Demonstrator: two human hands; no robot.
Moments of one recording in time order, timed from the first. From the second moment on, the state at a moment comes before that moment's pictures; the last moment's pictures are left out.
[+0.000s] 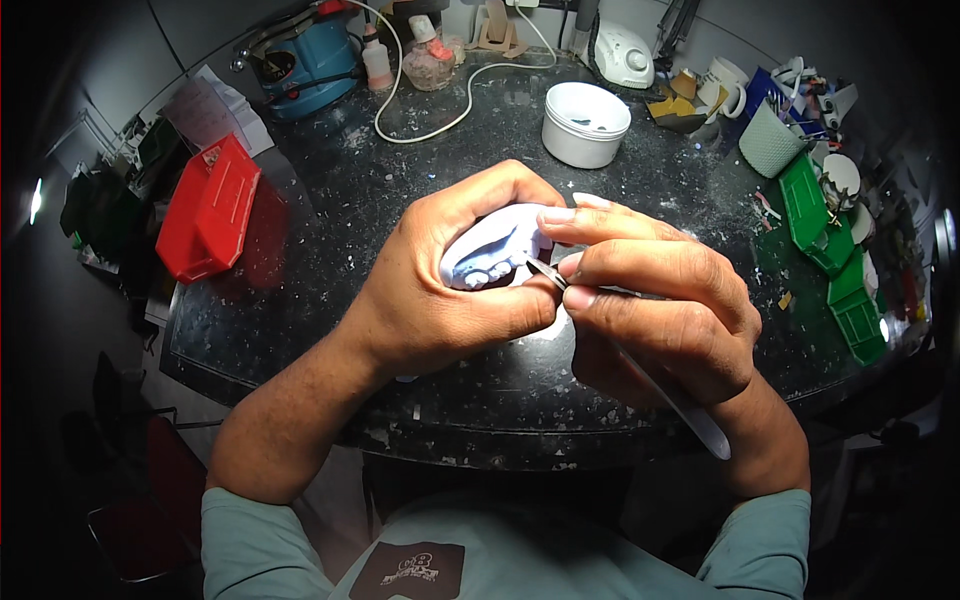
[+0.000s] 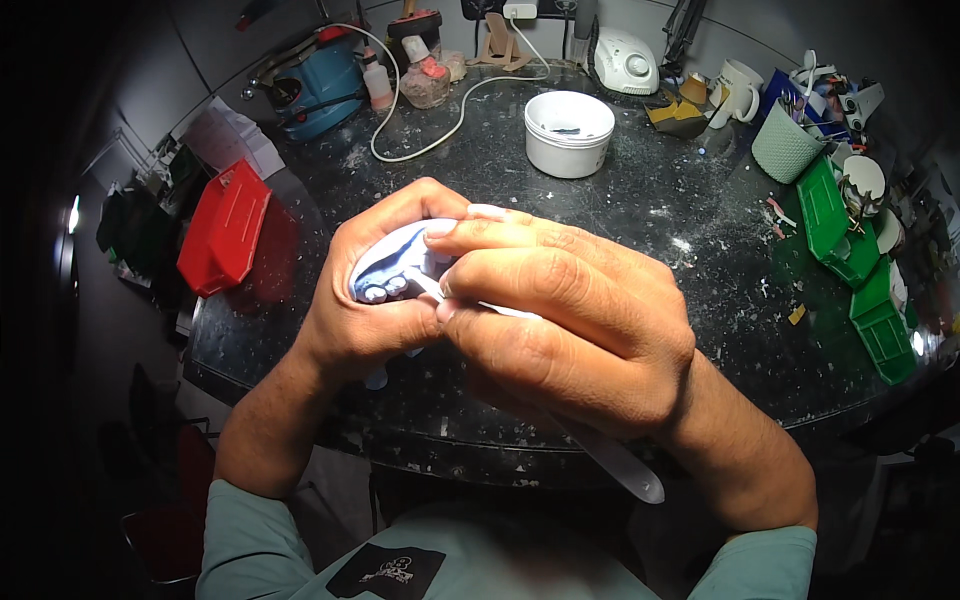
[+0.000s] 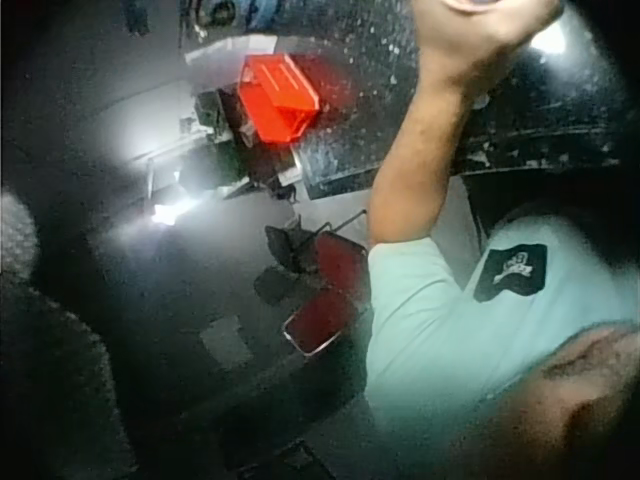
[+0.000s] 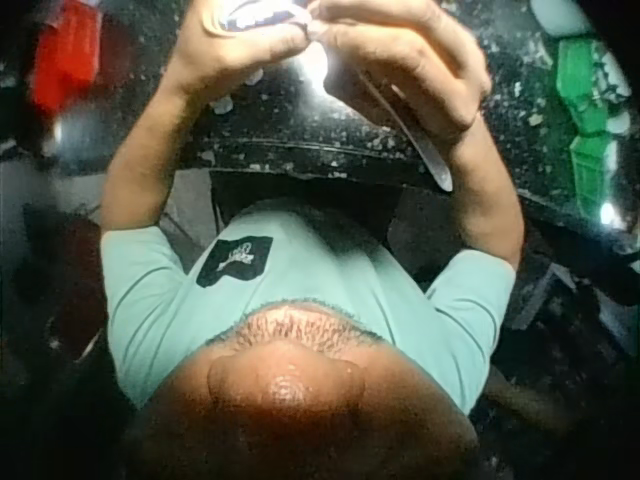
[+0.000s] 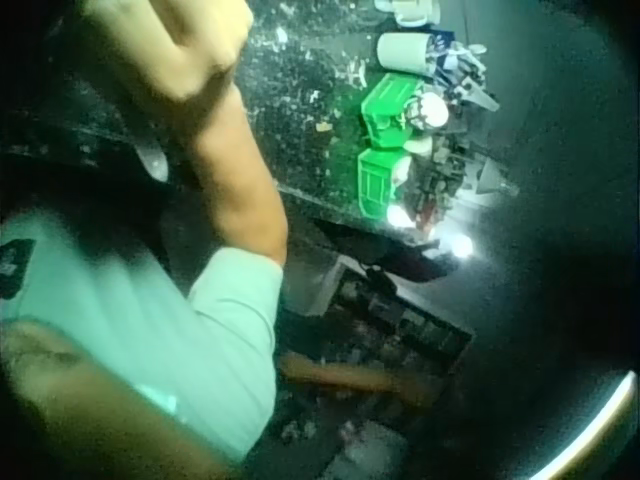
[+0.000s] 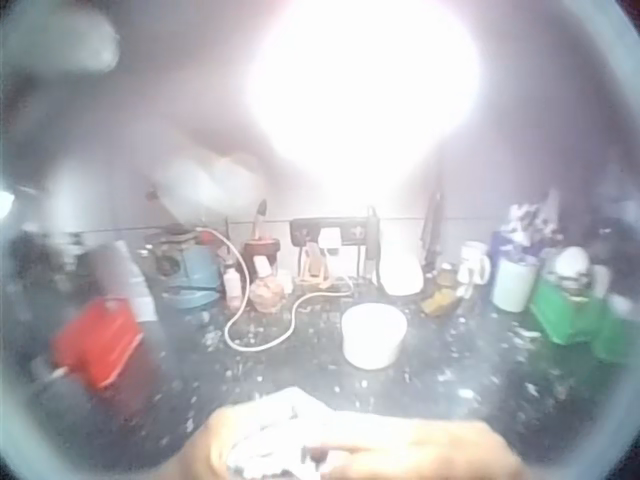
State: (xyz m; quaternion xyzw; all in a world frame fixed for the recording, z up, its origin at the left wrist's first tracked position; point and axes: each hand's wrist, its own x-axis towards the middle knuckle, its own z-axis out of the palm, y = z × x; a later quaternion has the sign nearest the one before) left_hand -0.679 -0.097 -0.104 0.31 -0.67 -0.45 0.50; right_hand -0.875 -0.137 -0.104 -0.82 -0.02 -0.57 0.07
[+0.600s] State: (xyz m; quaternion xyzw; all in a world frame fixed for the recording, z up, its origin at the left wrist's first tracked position) left_hand -0.671 -0.101 -0.106 0.34 -0.69 -0.46 0.45; right_hand -0.876 -0.140 -0.104 -0.83 -0.04 -0.54 0.08
